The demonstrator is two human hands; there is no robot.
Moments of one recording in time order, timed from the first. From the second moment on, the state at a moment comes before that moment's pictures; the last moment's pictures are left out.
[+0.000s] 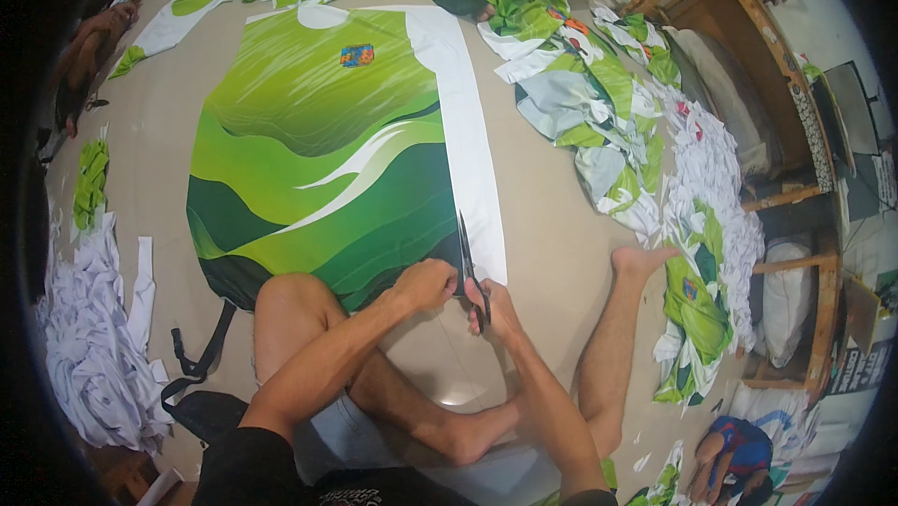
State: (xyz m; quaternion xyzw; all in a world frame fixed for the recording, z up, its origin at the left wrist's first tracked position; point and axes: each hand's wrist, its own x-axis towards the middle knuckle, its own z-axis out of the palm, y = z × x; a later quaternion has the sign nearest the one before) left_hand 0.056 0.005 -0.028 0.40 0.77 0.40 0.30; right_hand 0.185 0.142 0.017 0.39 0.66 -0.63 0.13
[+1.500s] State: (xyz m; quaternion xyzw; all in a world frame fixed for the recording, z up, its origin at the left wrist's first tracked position) left_hand 0.051 0.006 0.001 0.45 0.79 0.23 0.34; right_hand 0.041 0.186 0.012 0.37 0.71 -0.59 0.13
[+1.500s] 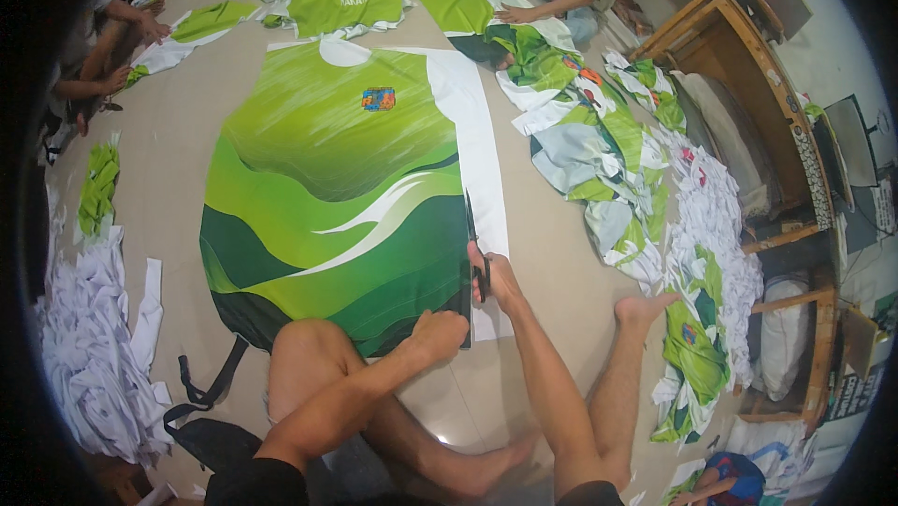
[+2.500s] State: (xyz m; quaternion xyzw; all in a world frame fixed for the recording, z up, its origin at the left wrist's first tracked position) left_hand 0.049 0.009 0.004 0.46 0.79 0.22 0.36; right_hand -0.051 0.209 0.013 0.37 0.71 -0.59 0.11
